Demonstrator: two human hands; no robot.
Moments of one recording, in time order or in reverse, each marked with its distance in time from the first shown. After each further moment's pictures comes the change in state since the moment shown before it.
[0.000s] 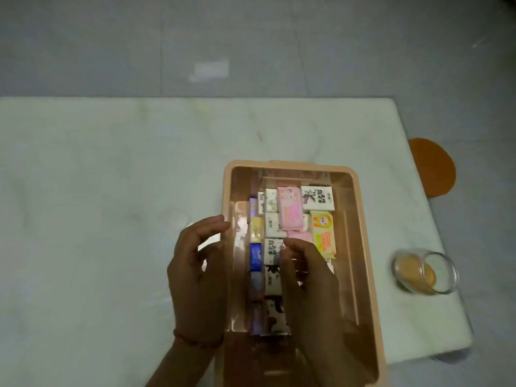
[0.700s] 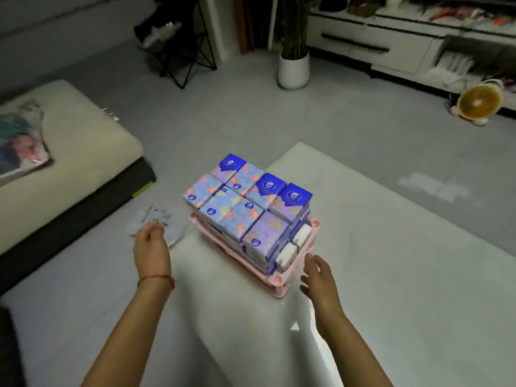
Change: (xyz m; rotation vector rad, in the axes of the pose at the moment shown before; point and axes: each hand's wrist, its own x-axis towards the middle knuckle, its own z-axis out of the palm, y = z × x) left_hand 0.036 -0.067 -0.574 -0.015 1.257 -0.516; right_hand -0.150 -0.236 0.397 0.155 -0.925 0.066
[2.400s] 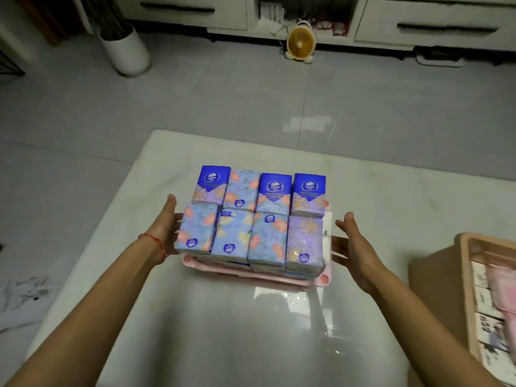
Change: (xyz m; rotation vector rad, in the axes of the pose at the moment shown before) left_hand -0.090 -0.009 0.187 0.362 -1.140 -0.250; right_hand -0.026 0.037 -0.229 0.287 0.410 0.126
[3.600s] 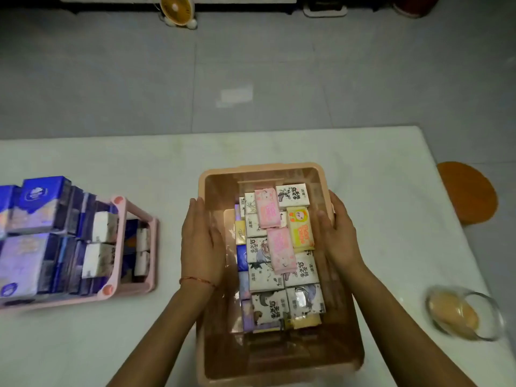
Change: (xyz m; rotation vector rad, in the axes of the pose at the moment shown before) left_hand -0.089 -0.093 0.413 0.656 0.083 0.700; right_hand 0.018 0.044 -0.316 -0.284 0.400 -0.437
